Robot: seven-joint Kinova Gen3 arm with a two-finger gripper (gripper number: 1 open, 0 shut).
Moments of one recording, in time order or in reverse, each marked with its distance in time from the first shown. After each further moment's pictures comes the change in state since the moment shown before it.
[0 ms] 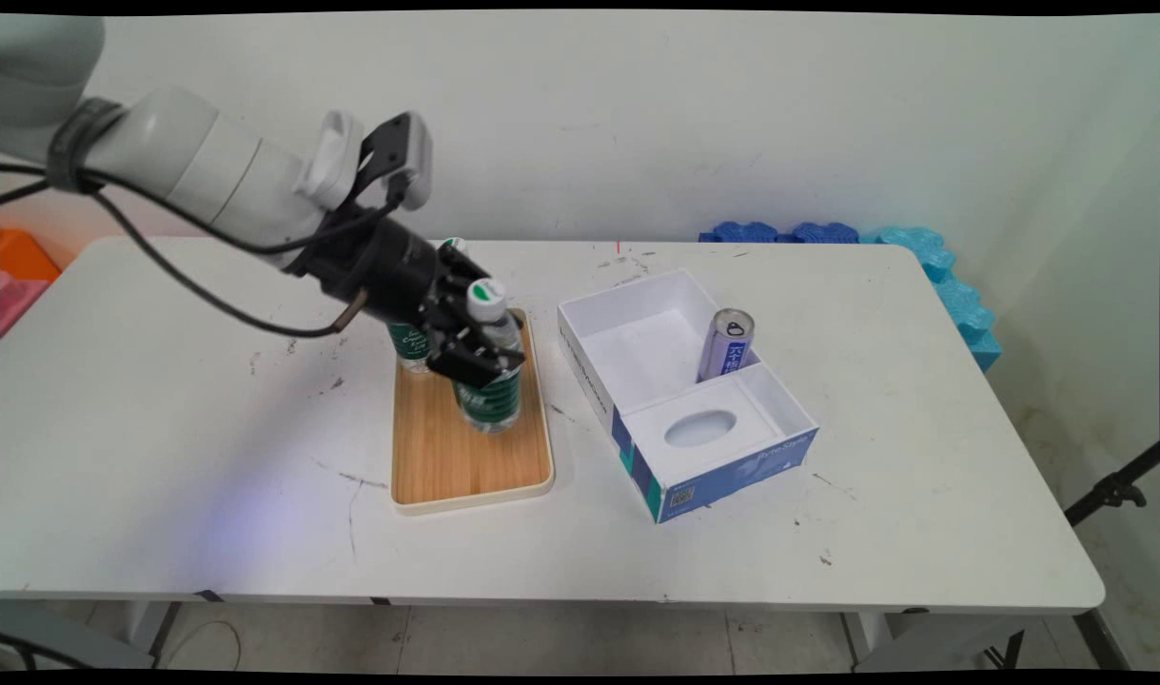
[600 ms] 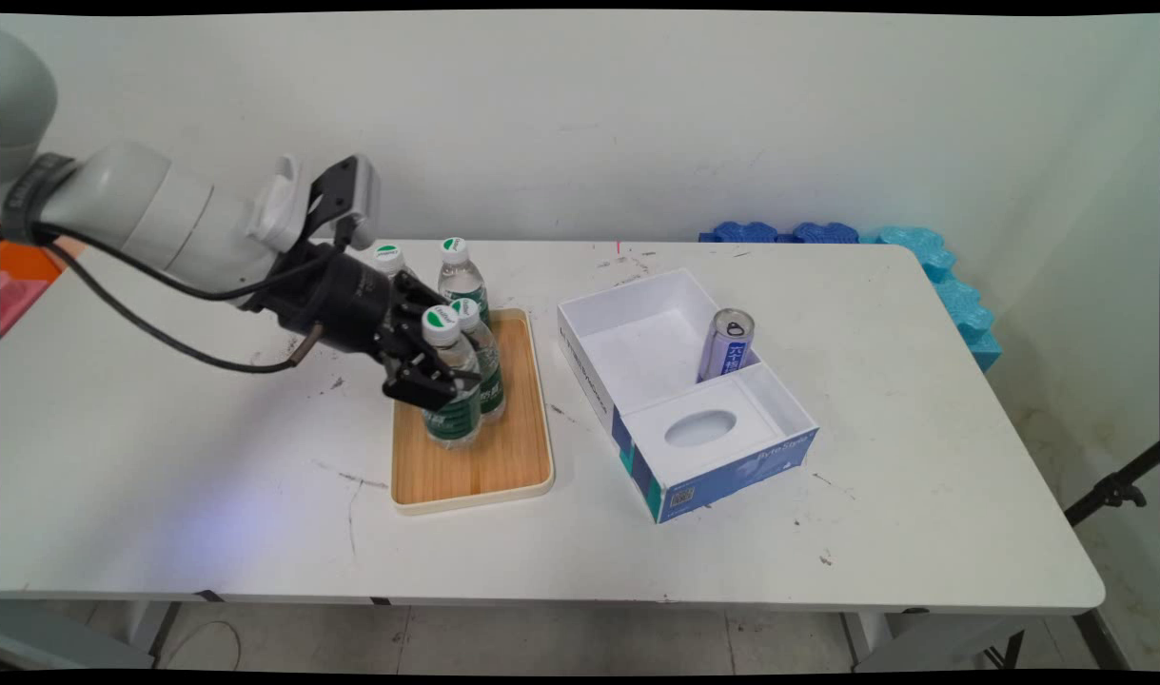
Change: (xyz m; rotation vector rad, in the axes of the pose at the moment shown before) arm -0.052 0.000 -0.005 0.029 -0.005 -0.034
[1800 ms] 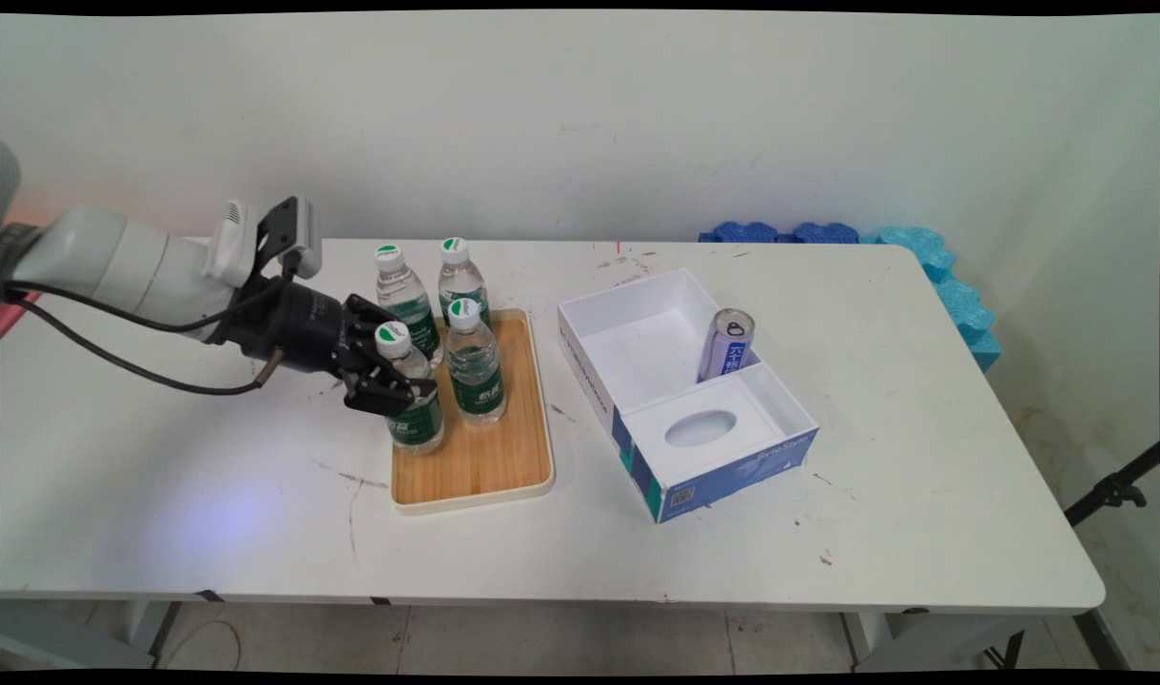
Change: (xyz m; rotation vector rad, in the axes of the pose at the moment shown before) arm -0.078 -0.022 0.003 0.055 0.038 -0.095
